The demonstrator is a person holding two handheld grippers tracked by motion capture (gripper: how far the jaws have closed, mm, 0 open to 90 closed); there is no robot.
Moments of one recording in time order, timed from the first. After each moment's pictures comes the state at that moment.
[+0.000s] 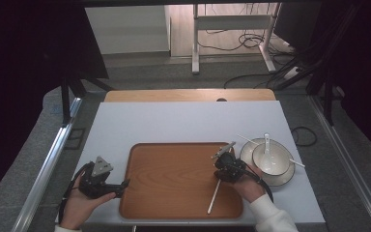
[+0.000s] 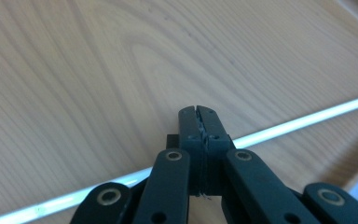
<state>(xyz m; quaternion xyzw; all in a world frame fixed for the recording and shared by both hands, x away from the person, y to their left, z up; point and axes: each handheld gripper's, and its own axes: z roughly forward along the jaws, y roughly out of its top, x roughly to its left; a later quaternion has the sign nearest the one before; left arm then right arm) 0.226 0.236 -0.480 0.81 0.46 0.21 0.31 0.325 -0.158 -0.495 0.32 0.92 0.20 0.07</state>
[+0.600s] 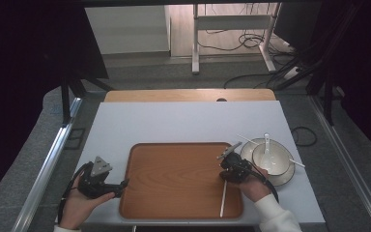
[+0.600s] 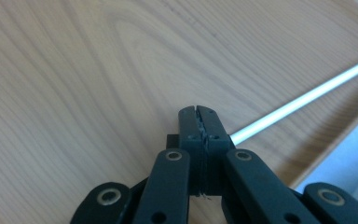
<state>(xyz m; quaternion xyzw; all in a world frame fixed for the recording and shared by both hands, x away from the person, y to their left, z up) 0.226 0.238 -0.480 0.81 0.46 0.21 0.31 0.324 -0.173 -0.494 0.33 0.92 0.19 0.07</state>
